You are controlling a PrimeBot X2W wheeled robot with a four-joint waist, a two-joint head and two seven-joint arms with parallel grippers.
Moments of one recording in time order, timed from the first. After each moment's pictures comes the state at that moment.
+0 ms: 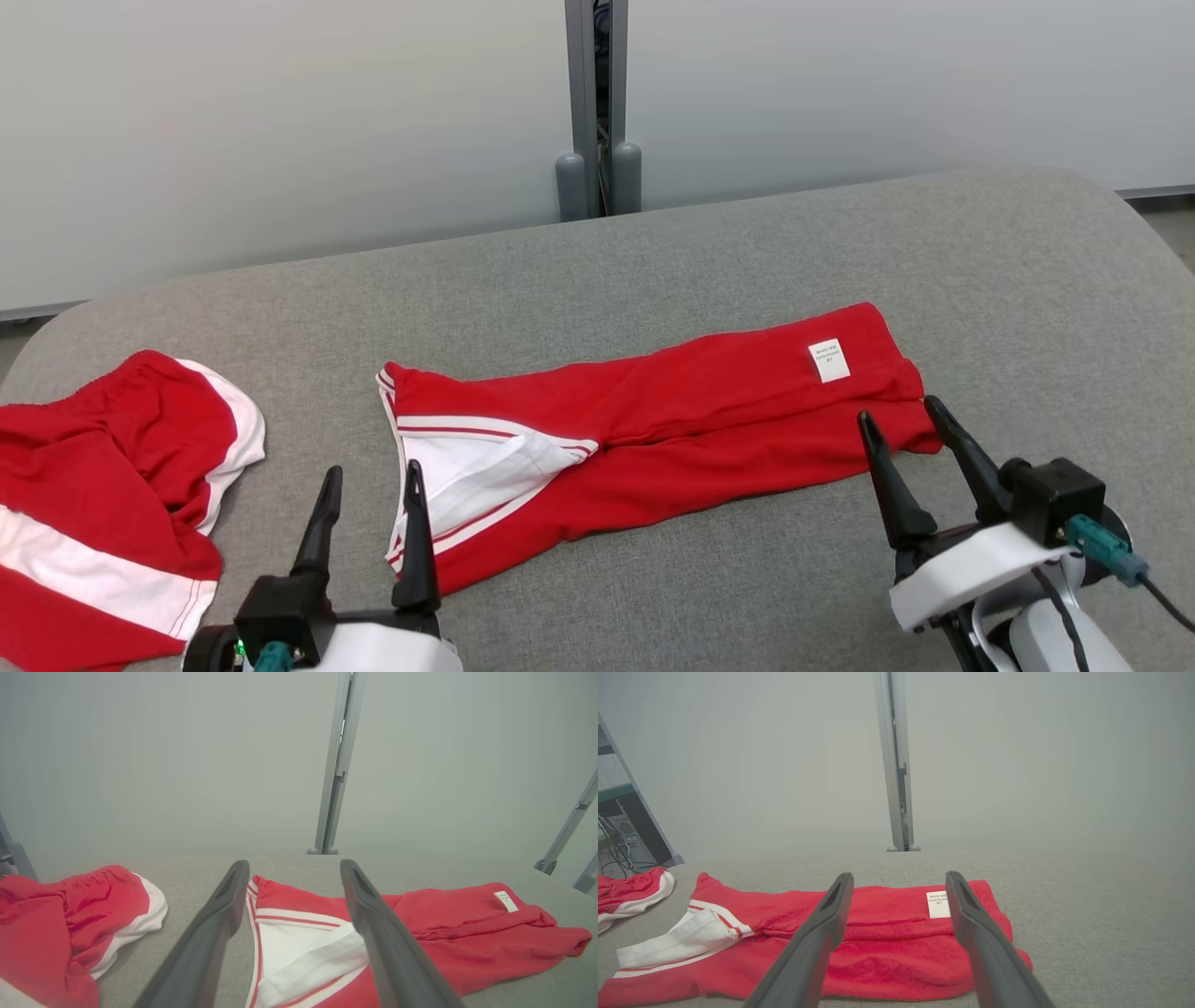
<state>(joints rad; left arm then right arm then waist) 0.02 0.15 -0.34 0.06 -0.38 0.31 -0.26 -0.22 -0.13 0.23 0.40 0.29 0.13 -0.26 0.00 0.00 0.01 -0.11</state>
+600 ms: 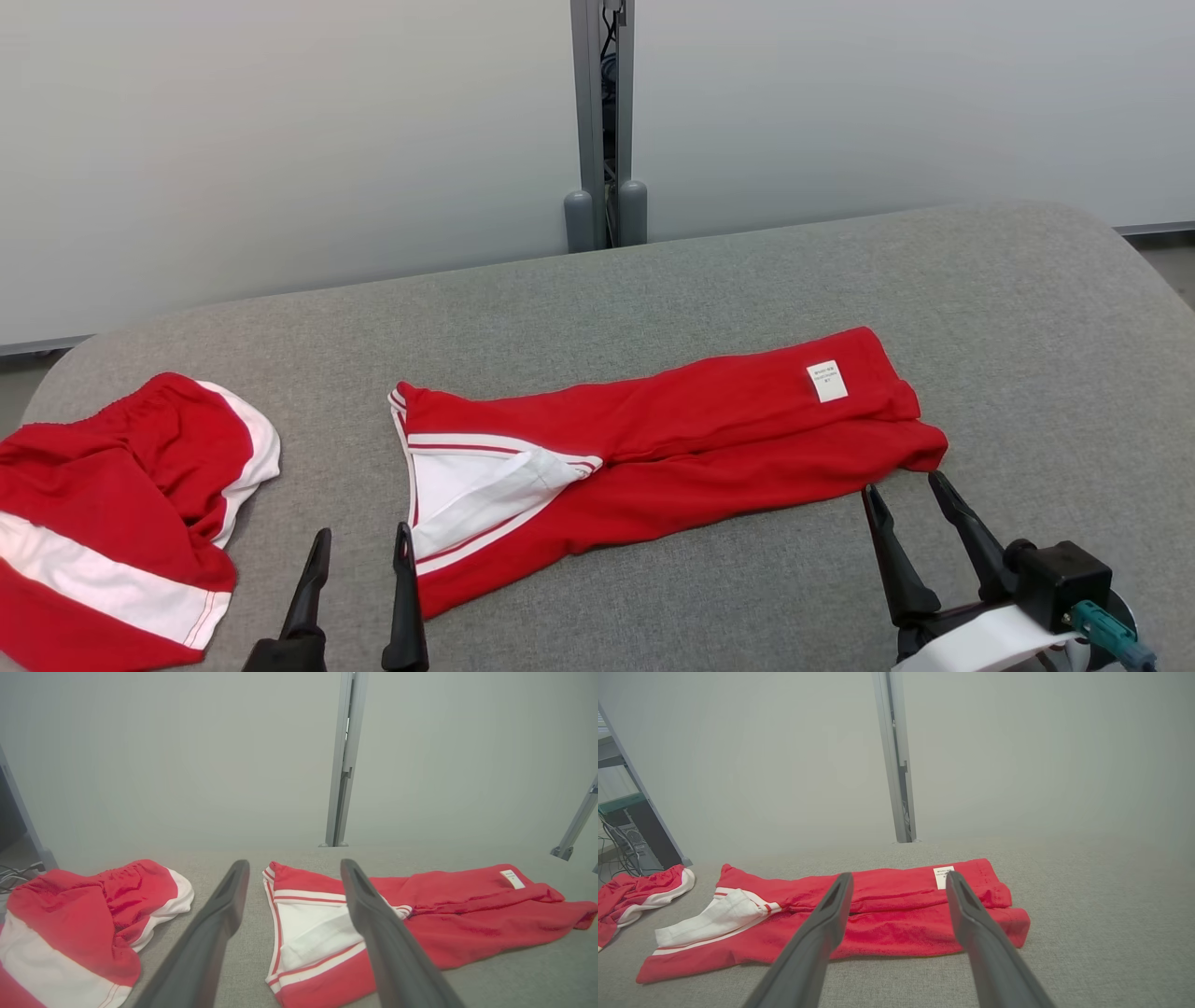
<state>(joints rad) 0.15 0.06 -0.21 0.05 -0.21 0.21 -0.26 -0.04 -0.09 0.17 0.28 0.25 0.13 -0.26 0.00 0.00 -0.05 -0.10</state>
